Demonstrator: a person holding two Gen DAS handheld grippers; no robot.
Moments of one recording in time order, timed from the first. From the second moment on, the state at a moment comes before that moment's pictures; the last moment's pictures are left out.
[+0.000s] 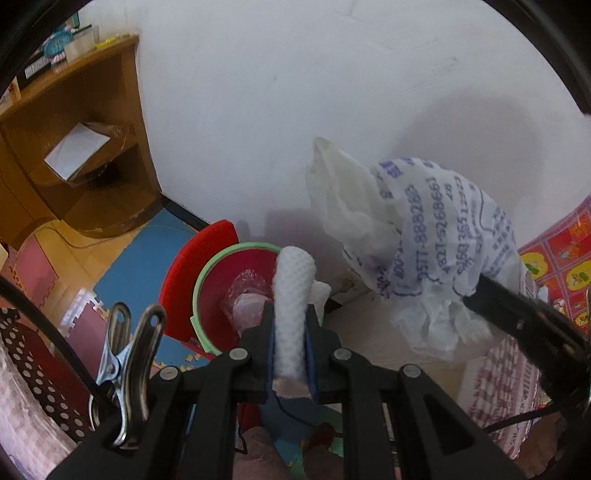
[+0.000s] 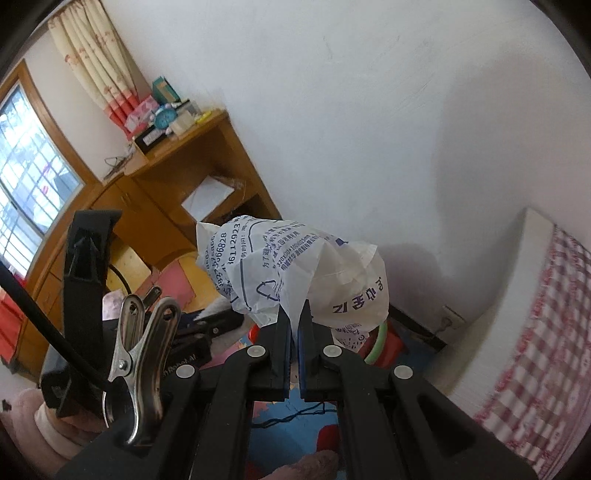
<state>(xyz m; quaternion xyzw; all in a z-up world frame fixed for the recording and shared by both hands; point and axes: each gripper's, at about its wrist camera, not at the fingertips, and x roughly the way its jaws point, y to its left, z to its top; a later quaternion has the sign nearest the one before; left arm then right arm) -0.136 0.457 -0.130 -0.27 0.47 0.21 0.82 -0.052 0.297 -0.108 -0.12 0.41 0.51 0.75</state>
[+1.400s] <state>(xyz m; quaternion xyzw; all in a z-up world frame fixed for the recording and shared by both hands) -0.088 0.517 -0.332 -0.32 0.54 0.18 0.75 0.019 0.404 -0.258 -0.16 0.55 0.41 0.71</state>
